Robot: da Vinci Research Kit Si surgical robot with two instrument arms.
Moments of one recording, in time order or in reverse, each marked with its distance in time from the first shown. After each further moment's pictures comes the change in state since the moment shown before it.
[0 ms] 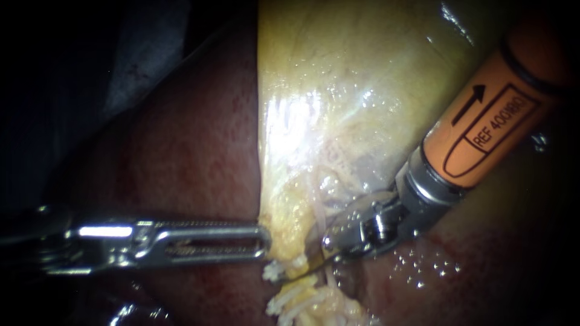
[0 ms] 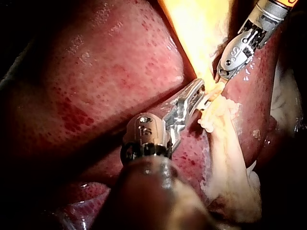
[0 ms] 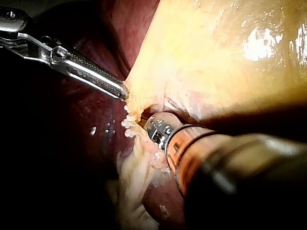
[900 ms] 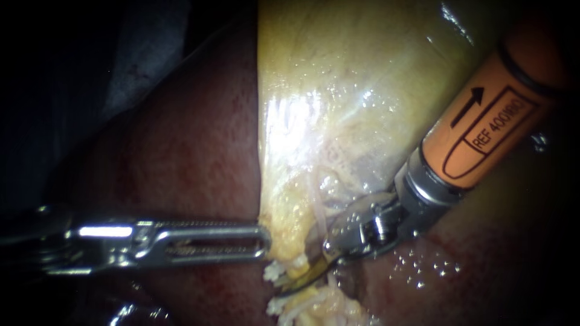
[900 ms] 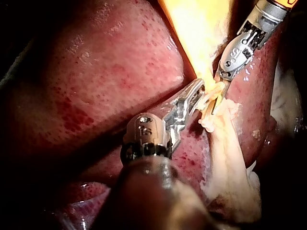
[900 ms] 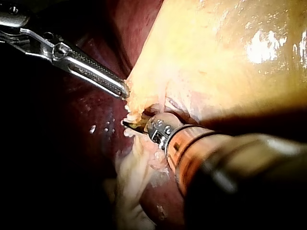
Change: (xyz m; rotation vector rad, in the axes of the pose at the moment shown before) right arm 0.000 0.000 0.000 -0.024 0.009 -0.041; left arm 0.000 0.000 0.000 0.000 0.001 -0.004
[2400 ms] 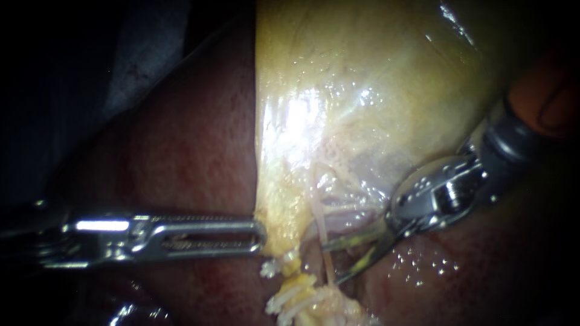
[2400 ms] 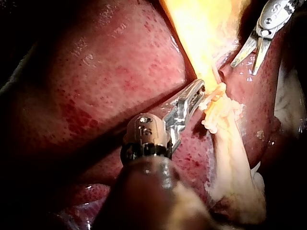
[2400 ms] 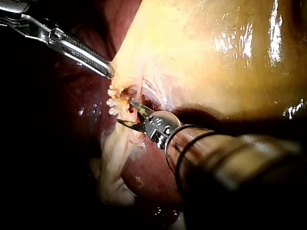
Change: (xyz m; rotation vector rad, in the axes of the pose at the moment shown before) right arm 0.001 -0.002 -0.014 -0.132 0.095 -0.025; left arm -0.001 0.001 0.000 0.005 0.005 0.003
